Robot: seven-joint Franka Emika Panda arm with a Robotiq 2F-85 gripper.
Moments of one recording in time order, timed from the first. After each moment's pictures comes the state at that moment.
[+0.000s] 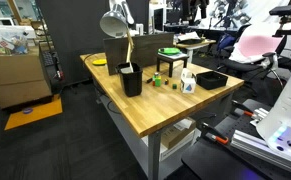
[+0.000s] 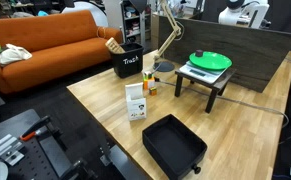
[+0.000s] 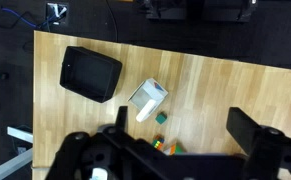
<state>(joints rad) 0.00 -0.39 0.17 -2.26 -0.20 1.72 0.10</state>
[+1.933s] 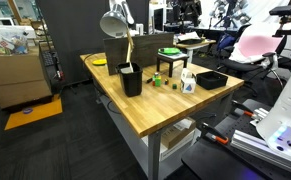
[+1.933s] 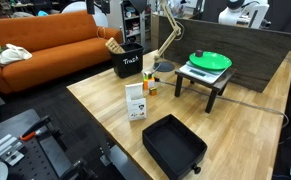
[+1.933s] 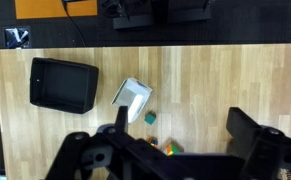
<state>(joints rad) 0.01 -0.18 0.05 -2.12 -0.08 1.73 0.14</state>
